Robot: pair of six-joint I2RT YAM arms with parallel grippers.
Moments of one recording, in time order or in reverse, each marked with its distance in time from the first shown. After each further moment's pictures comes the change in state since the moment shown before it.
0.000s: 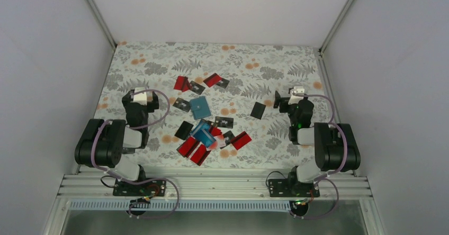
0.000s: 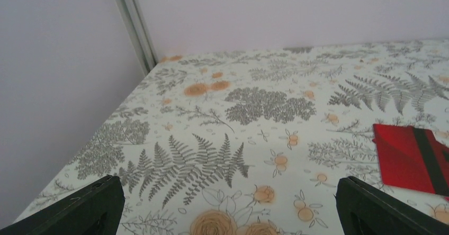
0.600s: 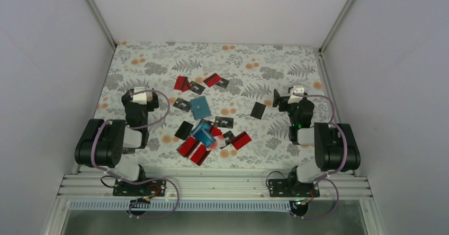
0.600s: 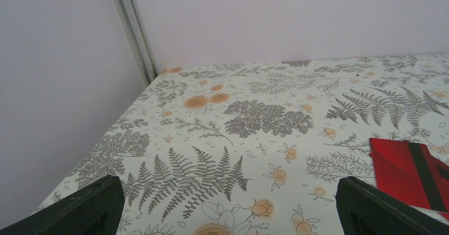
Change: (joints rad) left arm 0.001 0.000 0.000 0.054 0.005 0.000; right arm -0.003 0.000 0.000 0.074 -0.061 0.010
